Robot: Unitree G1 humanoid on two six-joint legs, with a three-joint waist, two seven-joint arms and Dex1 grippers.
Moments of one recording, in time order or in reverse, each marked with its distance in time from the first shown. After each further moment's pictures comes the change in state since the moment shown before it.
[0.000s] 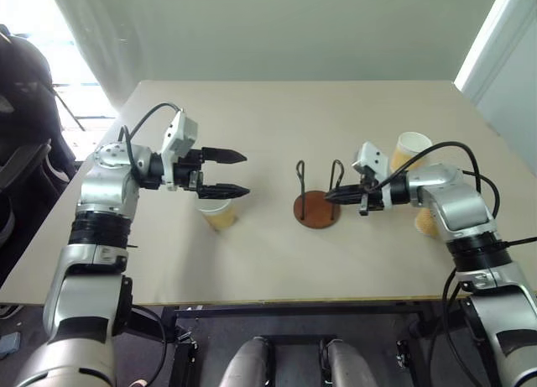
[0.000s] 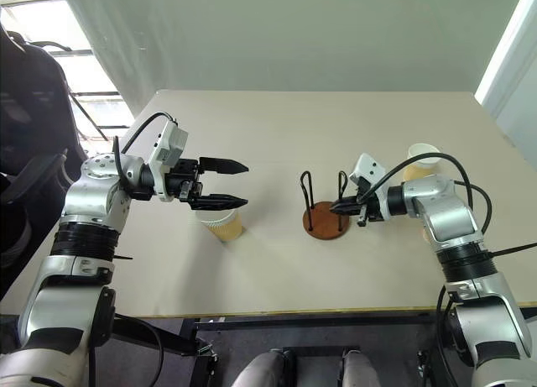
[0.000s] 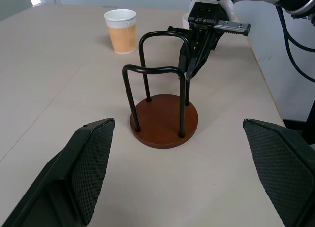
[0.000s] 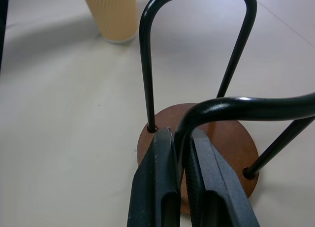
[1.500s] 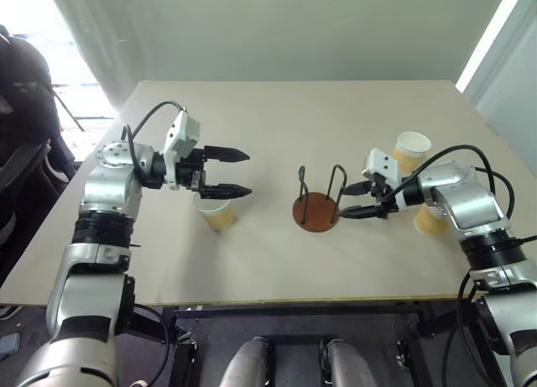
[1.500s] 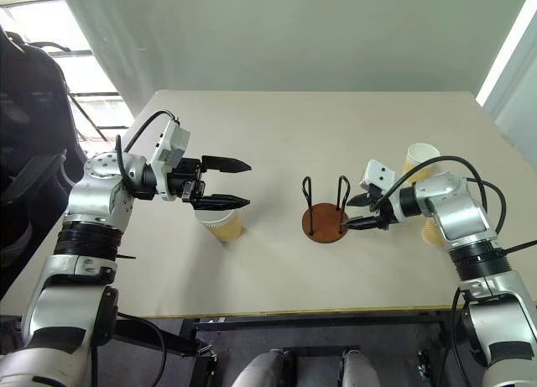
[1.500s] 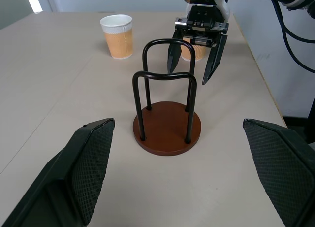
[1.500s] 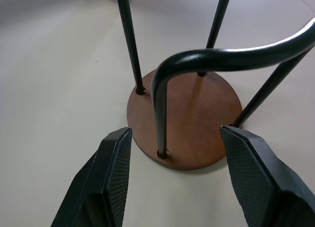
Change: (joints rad) left arm -0.004 -0.014 0.000 0.000 0.002 -0.035 -0.003; right arm -0.007 -0.077 0.037 0.069 -0.057 -0.098 0.076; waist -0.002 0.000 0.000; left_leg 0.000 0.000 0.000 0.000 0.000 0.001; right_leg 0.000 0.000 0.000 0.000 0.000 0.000
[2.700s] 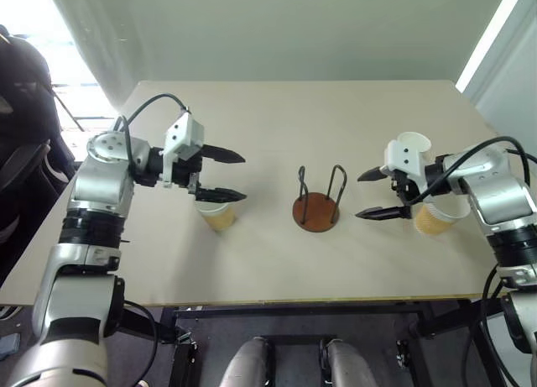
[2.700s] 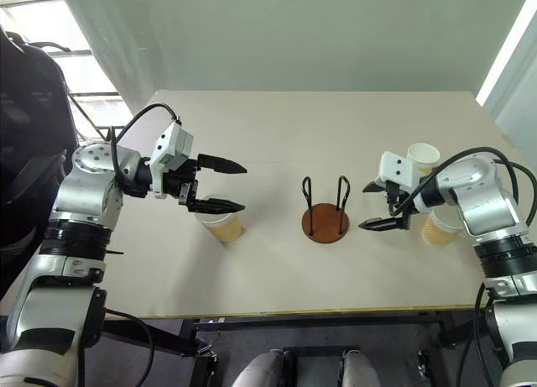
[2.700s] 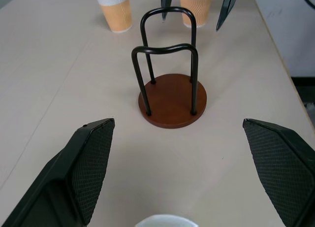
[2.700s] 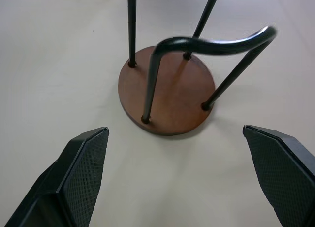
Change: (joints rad) left arm 0.002 0.067 -0.045 -0.086 0.088 -0.022 0.008; right arm -0.017 -0.143 -0.009 -0.091 -0.030 -0.071 0.070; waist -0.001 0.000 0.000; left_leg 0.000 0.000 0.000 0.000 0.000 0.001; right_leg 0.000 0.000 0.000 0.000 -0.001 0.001
